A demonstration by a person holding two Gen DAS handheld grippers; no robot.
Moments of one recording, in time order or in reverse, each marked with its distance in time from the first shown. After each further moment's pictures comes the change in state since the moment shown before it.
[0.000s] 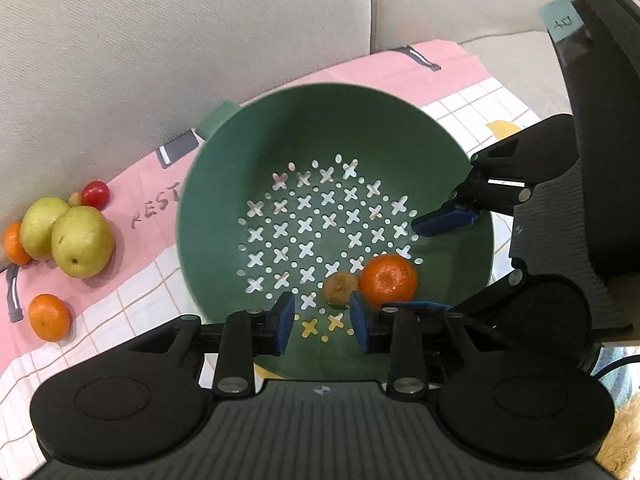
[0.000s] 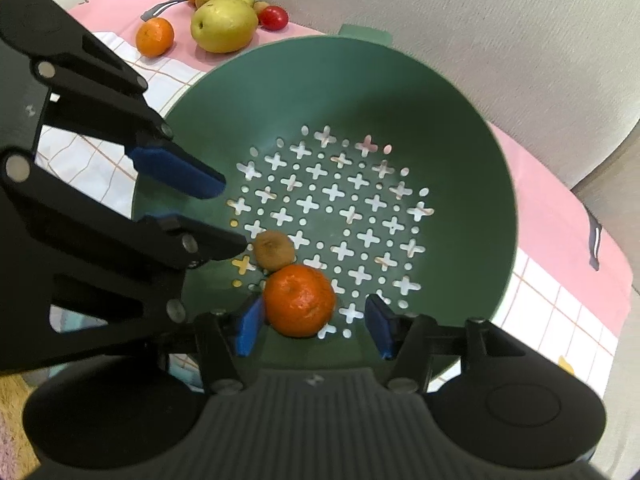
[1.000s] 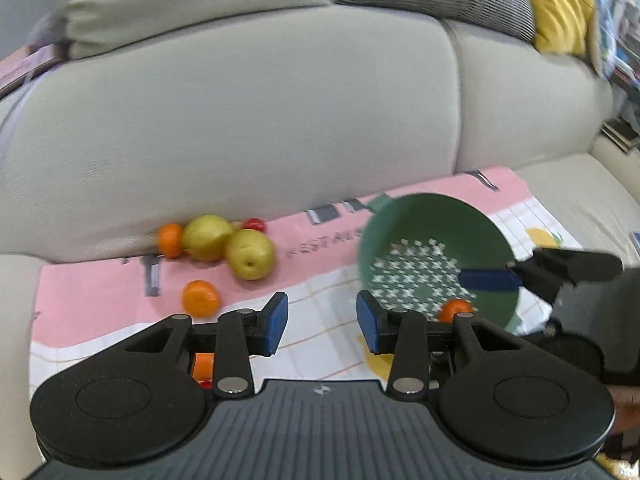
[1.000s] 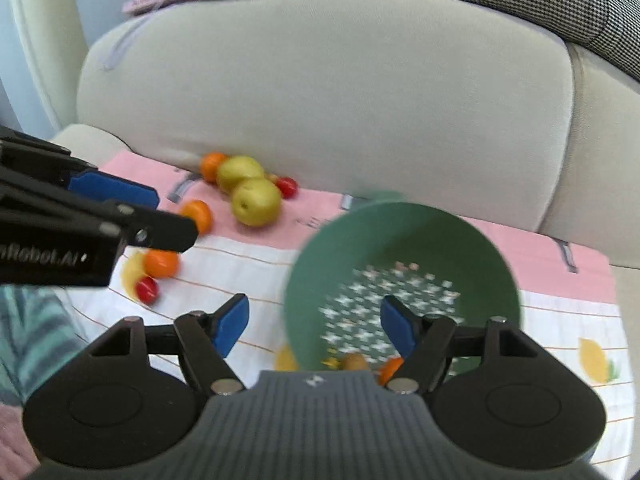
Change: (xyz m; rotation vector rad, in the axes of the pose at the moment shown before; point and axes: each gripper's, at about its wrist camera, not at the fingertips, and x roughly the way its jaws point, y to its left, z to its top) left arm -0.139 0.070 -0.075 -0.213 -0.326 0.157; right arm -0.084 0.090 0.004 0.294 -0.441 -0.059
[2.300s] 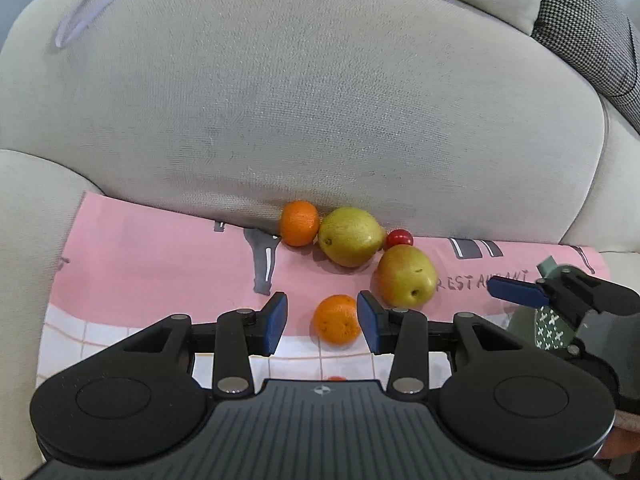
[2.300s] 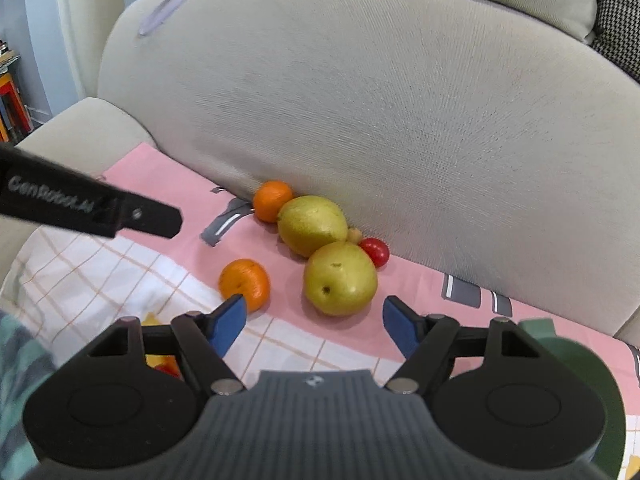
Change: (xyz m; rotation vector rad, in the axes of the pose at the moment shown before) left arm 0.074 0.159 -0.002 -0.313 0.022 0.031; right arm 0.124 0.075 0.074 -0.158 0.008 0.018
